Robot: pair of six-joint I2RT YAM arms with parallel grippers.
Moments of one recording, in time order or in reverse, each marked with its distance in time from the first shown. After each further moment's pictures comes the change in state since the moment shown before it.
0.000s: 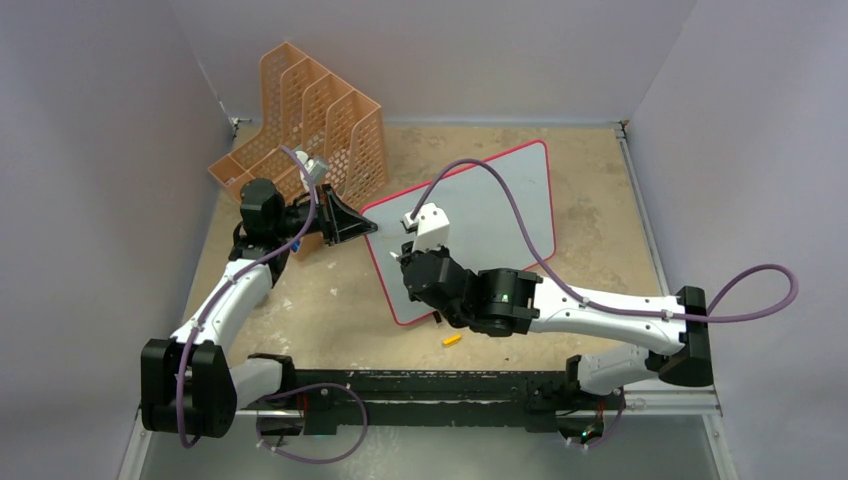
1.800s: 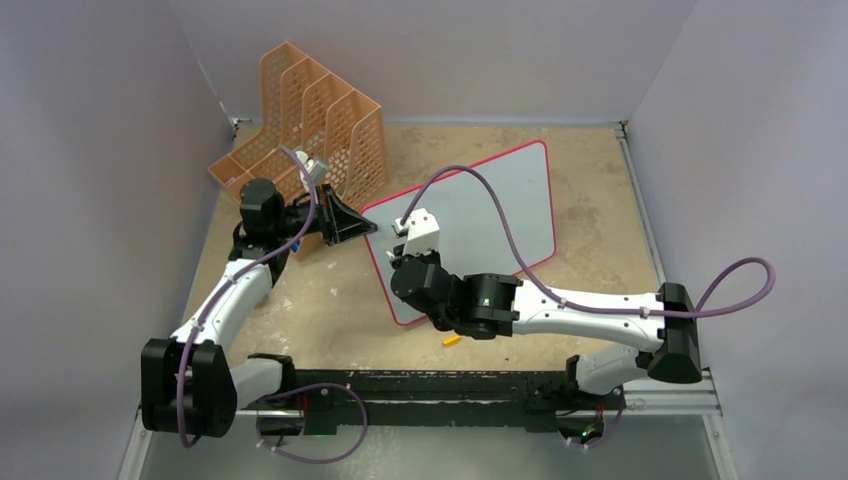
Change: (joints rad) left arm 0.002 0.001 0.000 0.000 0.006 0.001; right arm 0.000 0.047 -0.039 0.107 0.061 -0.002
